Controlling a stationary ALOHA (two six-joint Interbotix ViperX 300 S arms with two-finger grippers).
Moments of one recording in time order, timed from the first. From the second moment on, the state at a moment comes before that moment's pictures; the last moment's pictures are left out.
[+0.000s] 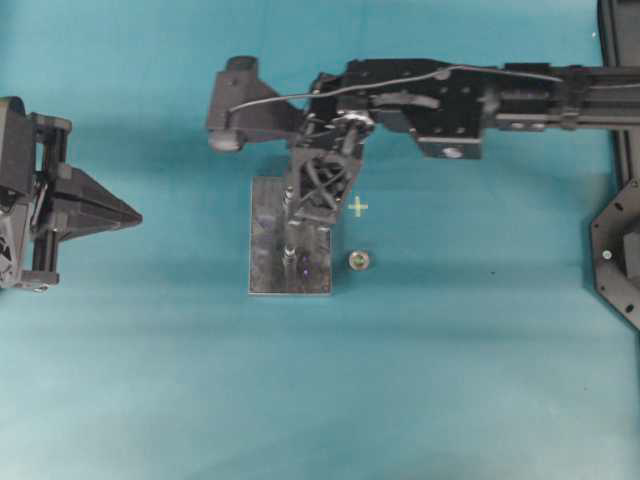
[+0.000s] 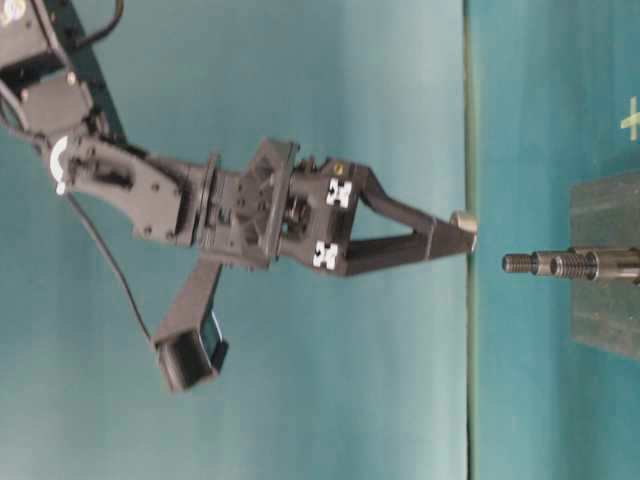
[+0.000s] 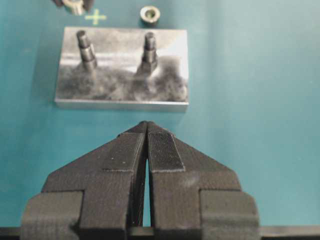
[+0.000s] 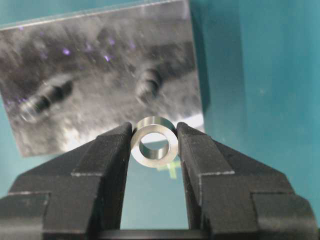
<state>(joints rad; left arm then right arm) -0.01 -0.75 0.98 0.02 0.32 -0.03 -0.15 0.28 0.00 0.05 1.03 -0.03</state>
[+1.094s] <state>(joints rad) -0.01 -0.75 0.98 0.02 0.32 -0.03 -0.15 0.39 -0.09 0.04 1.09 -0.08</state>
